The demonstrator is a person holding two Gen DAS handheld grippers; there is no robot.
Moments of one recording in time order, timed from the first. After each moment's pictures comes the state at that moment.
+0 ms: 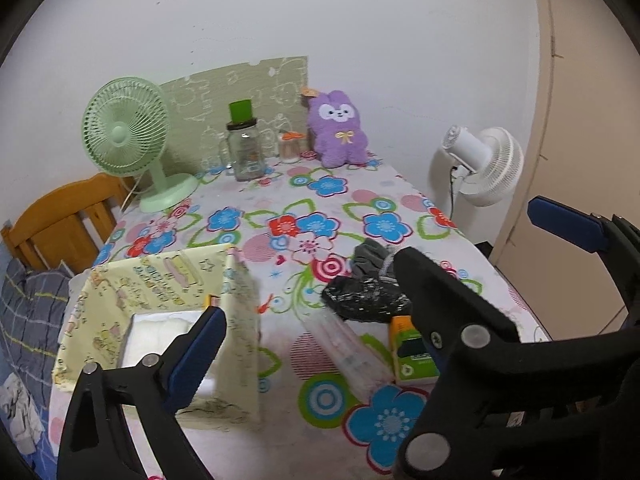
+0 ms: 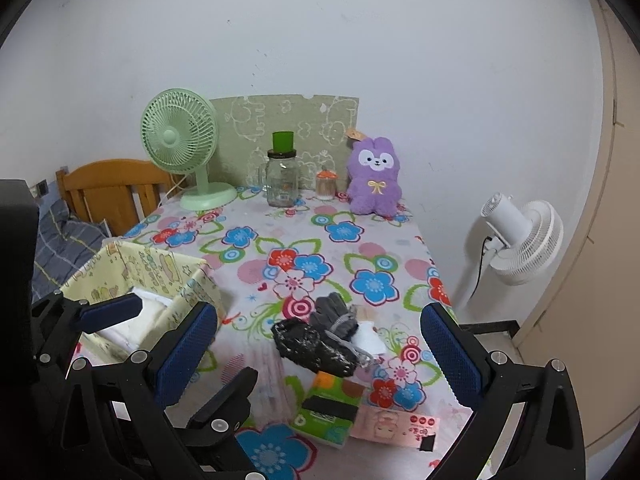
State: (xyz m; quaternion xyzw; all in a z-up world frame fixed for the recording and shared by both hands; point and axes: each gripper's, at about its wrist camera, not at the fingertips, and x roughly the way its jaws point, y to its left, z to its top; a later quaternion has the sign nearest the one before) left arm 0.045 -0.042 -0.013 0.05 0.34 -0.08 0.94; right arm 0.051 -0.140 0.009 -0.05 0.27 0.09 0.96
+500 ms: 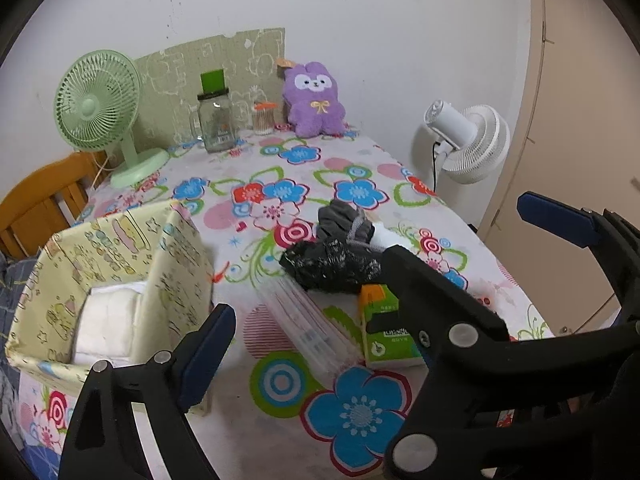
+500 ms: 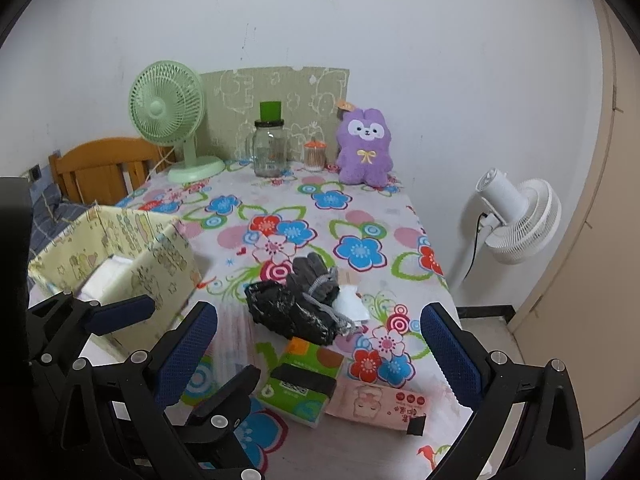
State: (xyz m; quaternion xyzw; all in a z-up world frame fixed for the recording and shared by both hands) left arm 0.049 -0.065 -0.053 0.04 0.37 -0.10 0.92; right arm 0.055 -0.161 -0.032 -0.05 0.30 0.08 0.95
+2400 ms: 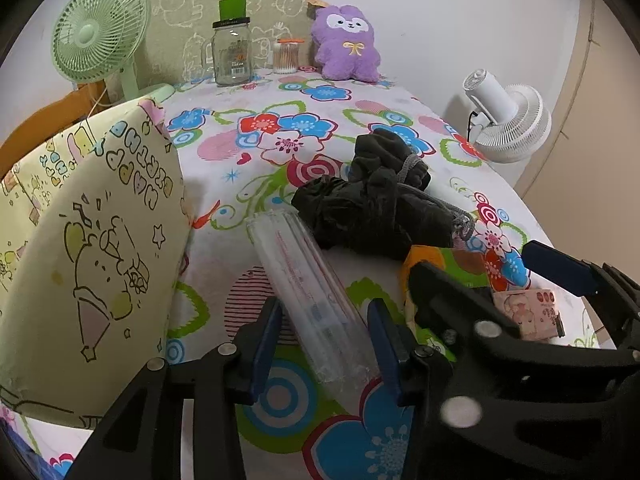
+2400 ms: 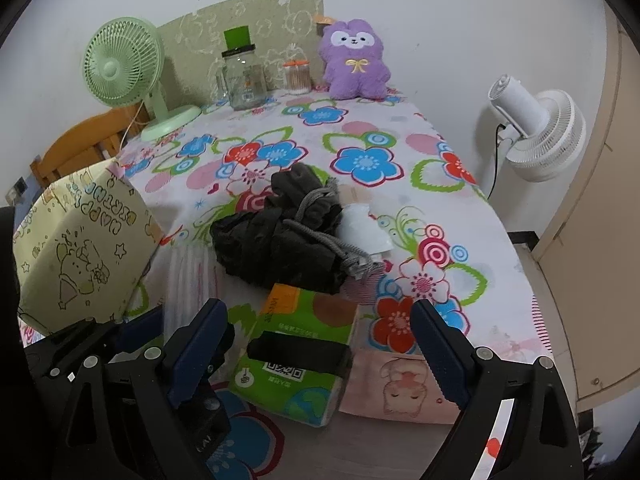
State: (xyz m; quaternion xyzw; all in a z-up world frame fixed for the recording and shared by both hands) left arm 0.090 -0.055 -0.118 0.00 0.44 -0.07 0.90; right arm 0.108 -0.169 -0.110 0.01 0.41 0.08 0.91
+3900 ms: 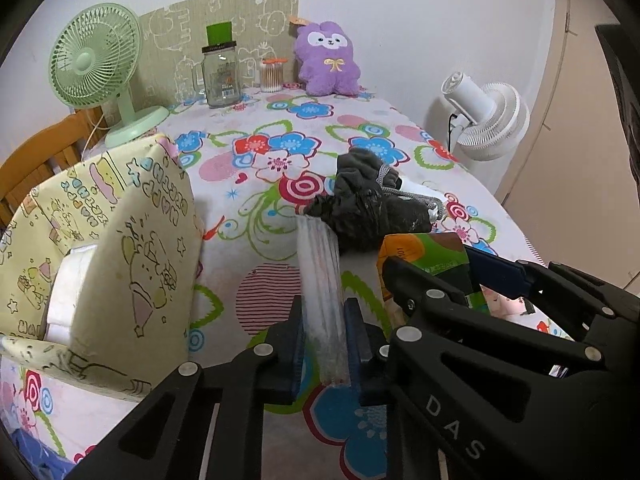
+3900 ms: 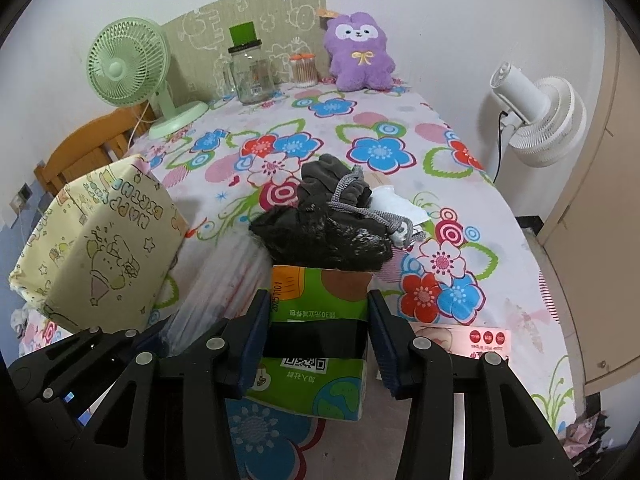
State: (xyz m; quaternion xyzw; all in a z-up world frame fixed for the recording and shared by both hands) left arm 0.064 -0.055 -0.091 0.02 0.42 -0.09 0.90; right arm 0.093 -0.154 -0.098 0.04 0.43 0.08 0.90
